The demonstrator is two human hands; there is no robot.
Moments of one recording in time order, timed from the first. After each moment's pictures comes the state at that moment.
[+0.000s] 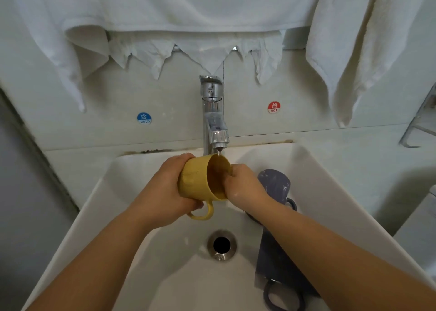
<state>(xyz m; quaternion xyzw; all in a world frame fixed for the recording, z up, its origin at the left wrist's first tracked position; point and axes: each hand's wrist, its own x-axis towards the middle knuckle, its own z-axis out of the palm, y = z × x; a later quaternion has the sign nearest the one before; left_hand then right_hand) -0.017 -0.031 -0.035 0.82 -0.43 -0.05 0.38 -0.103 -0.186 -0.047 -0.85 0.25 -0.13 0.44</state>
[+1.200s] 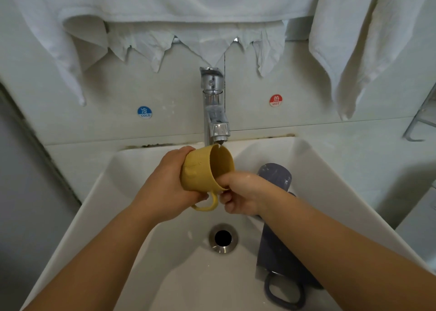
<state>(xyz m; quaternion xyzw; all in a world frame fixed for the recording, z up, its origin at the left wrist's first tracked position) -0.027 -0.032 -0.031 0.81 -0.43 -0.03 0.40 -0.114 -0.176 -0.040 -0.62 0.28 0.06 0.73</state>
